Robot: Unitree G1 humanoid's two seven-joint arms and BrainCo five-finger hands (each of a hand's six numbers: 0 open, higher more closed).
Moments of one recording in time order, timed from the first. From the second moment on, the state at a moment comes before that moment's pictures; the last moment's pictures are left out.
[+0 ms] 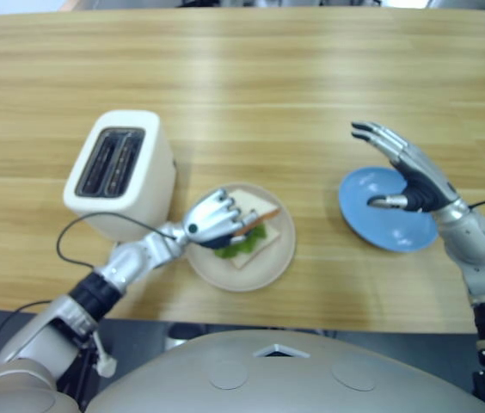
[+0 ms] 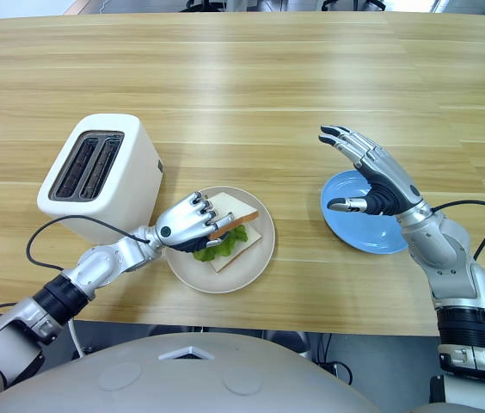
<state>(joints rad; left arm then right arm) -0.21 0.58 -0.68 0.12 1.49 -0.31 0.81 0.06 -0.68 -0.20 0.10 -0.28 -0.85 0.16</state>
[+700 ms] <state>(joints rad) -0.16 0.59 -0.71 0.08 1.28 -0.44 0.58 0.08 -0.69 -0.20 0.07 -0.28 -0.84 0.16</state>
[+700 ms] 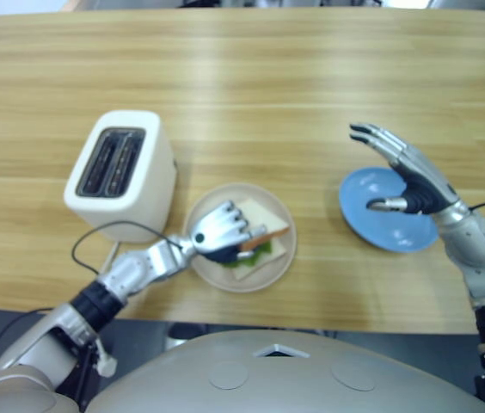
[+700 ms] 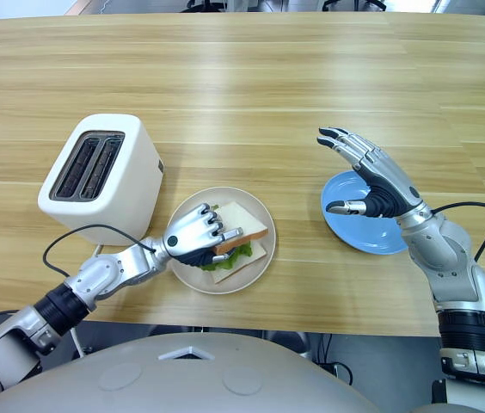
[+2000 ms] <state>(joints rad) -0.11 0.60 -0.32 -0.35 0.64 -0.53 -0.10 0.07 -0.71 -0.20 0.10 -0.29 -0.84 0.16</state>
